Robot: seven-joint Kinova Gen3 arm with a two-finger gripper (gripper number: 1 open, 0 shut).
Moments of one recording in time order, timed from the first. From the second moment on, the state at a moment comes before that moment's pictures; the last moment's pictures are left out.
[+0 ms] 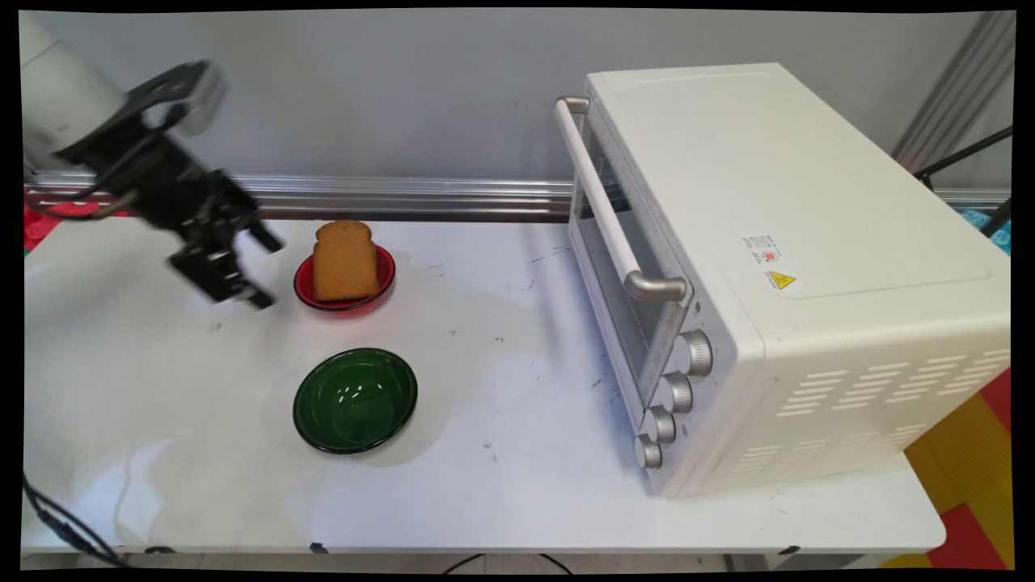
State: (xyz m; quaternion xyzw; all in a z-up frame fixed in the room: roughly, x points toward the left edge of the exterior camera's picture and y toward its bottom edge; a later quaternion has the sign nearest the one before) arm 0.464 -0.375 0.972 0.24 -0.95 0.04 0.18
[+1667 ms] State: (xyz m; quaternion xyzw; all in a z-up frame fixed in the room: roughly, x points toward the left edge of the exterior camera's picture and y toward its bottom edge) arm 0.236 -0.497 1.070 0.22 -0.92 0.11 0.30
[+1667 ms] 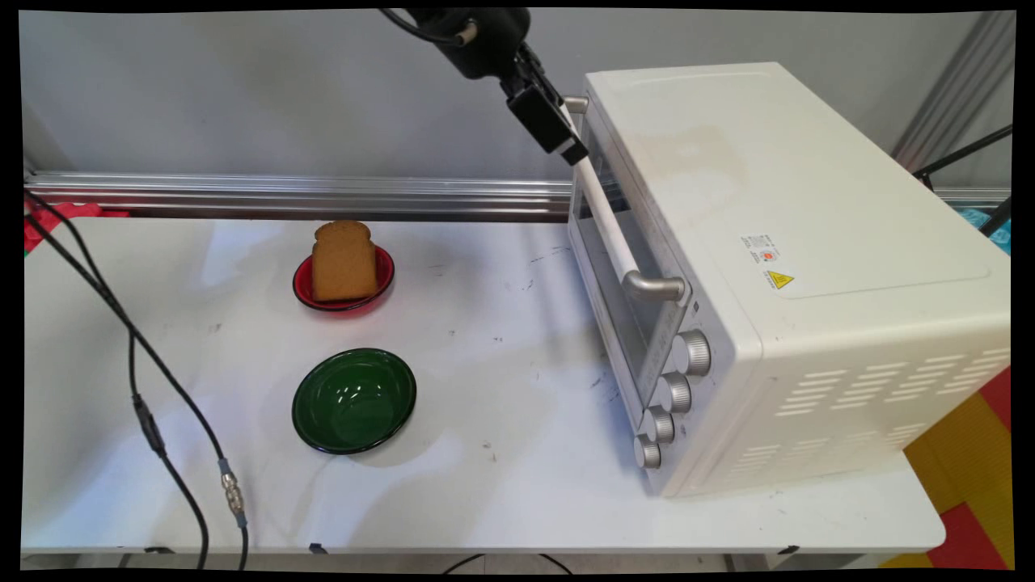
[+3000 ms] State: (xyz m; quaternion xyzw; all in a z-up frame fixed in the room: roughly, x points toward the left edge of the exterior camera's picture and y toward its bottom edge) arm 0.218 -0.525 1.032 0.21 -0.93 0.10 0.30
